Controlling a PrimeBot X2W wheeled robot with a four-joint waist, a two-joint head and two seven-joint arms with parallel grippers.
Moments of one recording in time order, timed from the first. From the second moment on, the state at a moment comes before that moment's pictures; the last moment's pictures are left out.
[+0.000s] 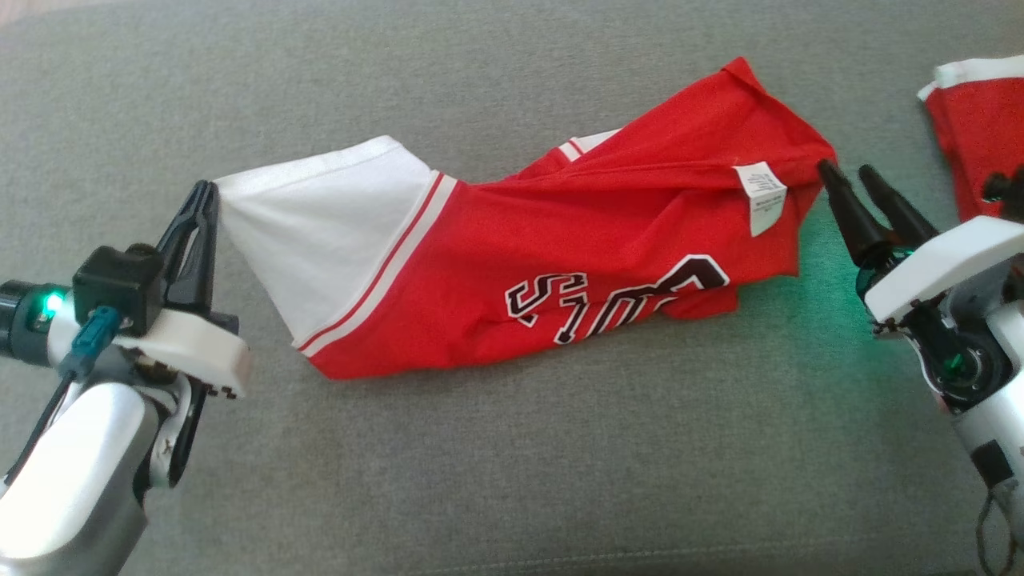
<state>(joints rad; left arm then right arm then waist) -0.40 0.60 -0.61 0.14 -0.47 0.28 -0.20 -0.52 -0.50 0.50 0.46 1.11 0.13 0.06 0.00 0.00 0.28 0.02</state>
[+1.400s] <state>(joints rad) -0.44 0.60 -0.64 0.14 -0.46 0.29 -0.20 -0.70 -0.62 0.85 0.54 1.36 0.13 -0.12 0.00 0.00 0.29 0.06</state>
